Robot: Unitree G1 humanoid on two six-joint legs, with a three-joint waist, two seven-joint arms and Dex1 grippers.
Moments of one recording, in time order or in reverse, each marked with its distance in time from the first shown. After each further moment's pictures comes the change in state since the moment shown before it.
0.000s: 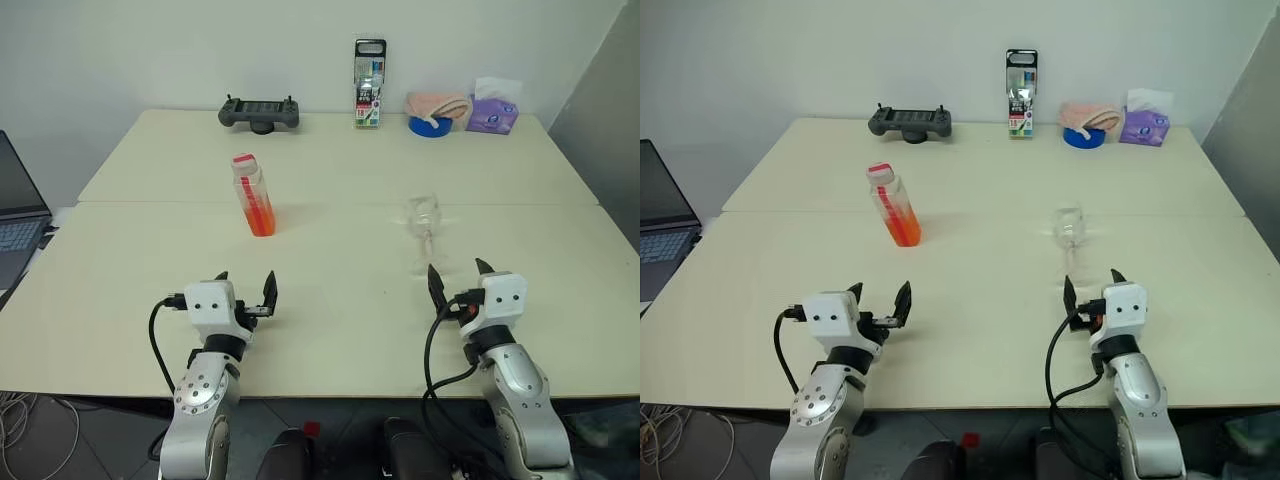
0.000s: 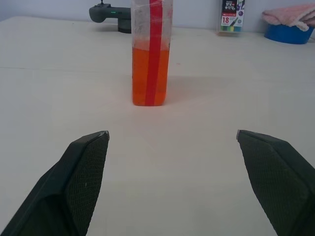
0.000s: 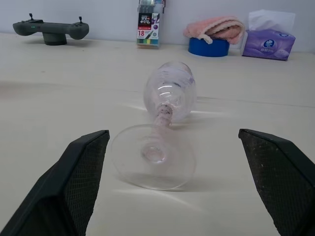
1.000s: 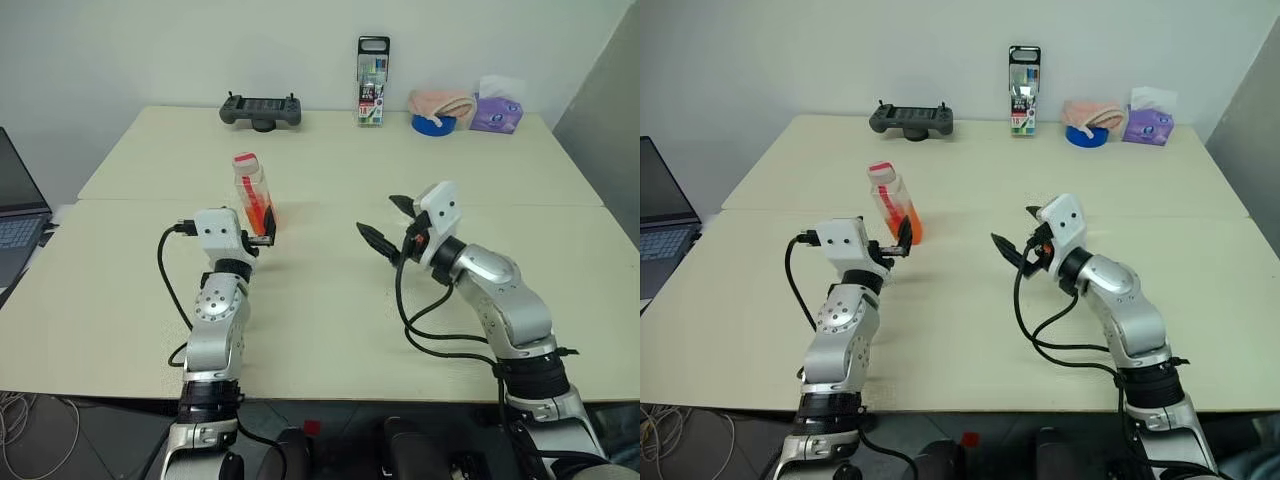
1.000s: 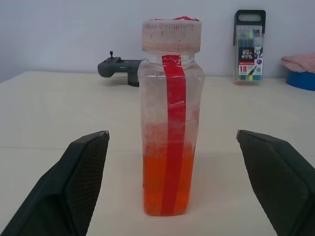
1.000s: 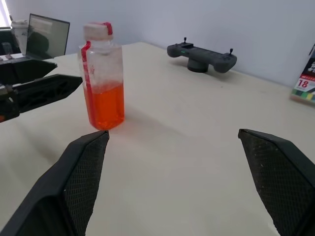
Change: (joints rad) left arm -0.518 0.047 0.078 0.479 0.050 -0.142 0.044; right arm -0.610 -0.187 0.111 0.274 0.187 0.263 0.434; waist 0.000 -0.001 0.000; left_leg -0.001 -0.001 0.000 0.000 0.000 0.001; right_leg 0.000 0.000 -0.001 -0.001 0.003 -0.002
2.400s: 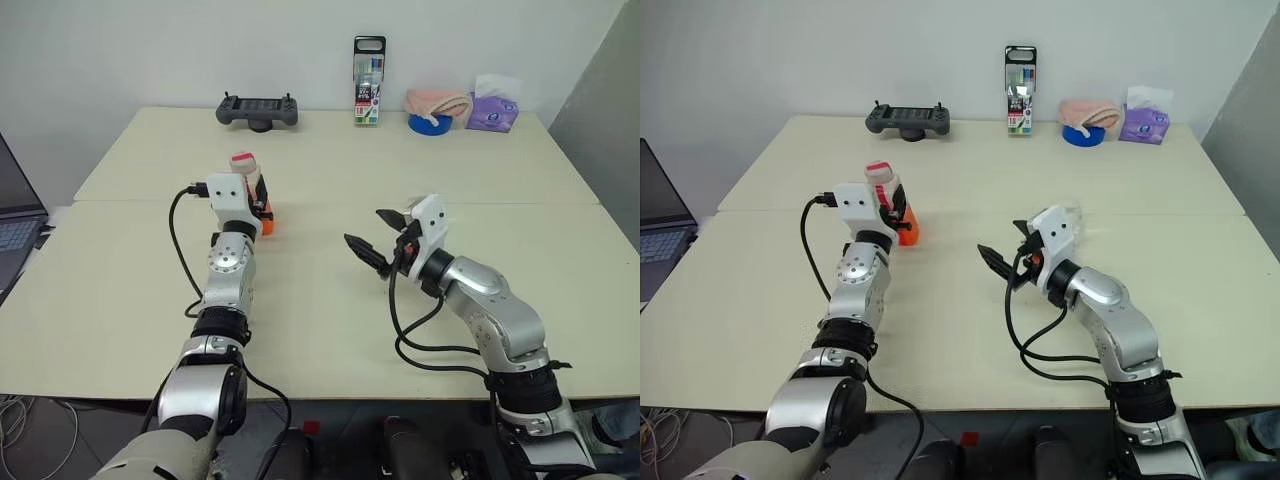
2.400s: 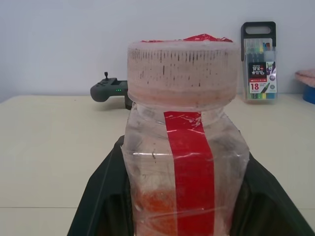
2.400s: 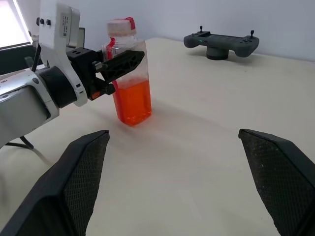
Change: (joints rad) left arm -0.425 0.087 0.039 0.761 0.013 -0.389 -0.020; right arm 0.052 0.058 0.007 -0.106 0.068 0.106 -0.062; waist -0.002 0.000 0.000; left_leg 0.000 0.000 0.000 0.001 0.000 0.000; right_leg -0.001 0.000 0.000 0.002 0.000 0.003
